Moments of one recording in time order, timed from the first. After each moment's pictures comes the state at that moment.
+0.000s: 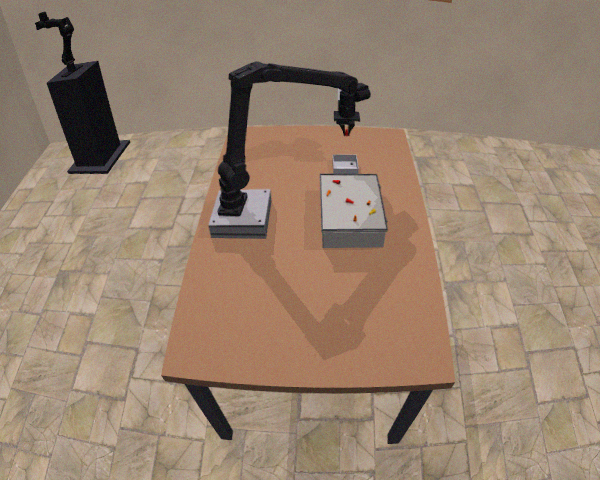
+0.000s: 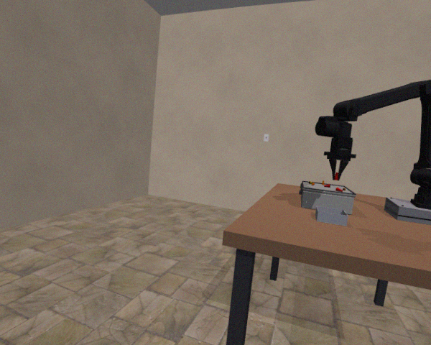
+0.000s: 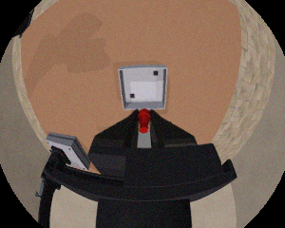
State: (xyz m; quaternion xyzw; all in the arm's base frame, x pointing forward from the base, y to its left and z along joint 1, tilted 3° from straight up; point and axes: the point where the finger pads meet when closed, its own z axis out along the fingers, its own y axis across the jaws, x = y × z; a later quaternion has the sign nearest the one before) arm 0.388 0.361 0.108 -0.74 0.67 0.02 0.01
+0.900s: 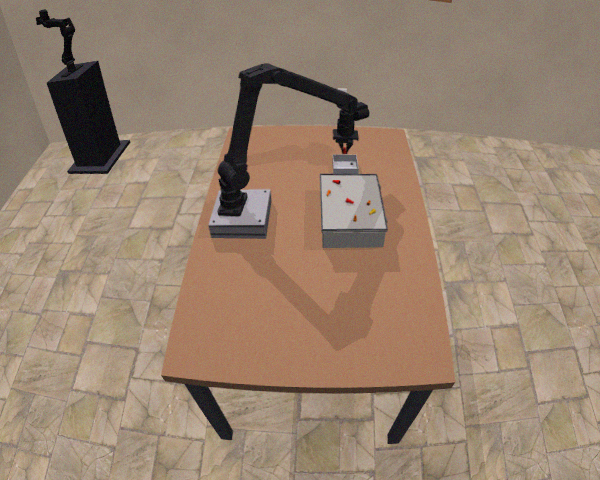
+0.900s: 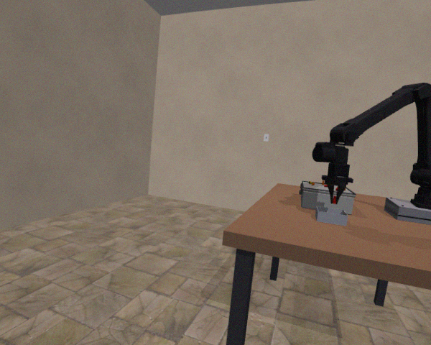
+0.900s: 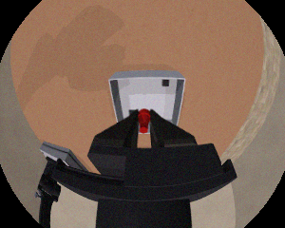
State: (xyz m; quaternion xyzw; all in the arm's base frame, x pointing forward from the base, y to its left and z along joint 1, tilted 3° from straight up) arm 0.381 0.359 0.020 -0.74 0.67 0.03 -0.01
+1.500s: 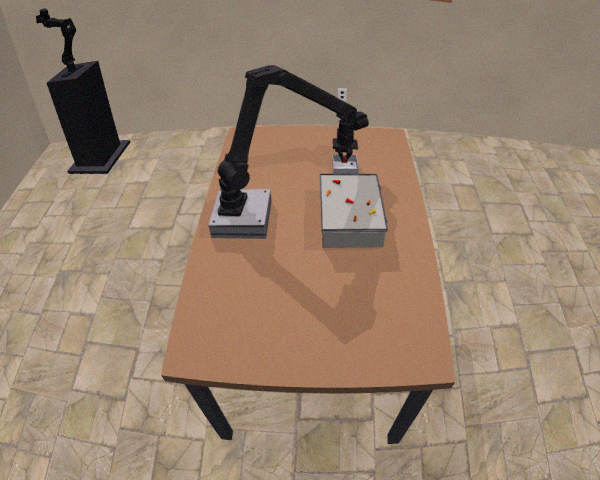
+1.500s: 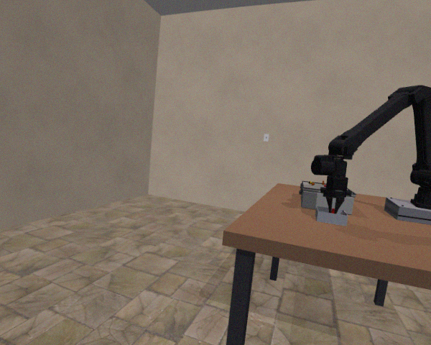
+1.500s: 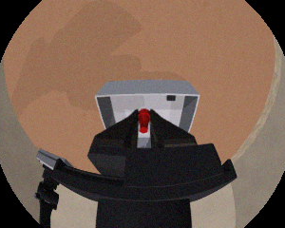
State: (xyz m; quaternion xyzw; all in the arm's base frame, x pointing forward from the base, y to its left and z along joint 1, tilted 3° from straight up) arm 0.379 0.361 -0.027 -0.74 0.67 0.03 -0.01
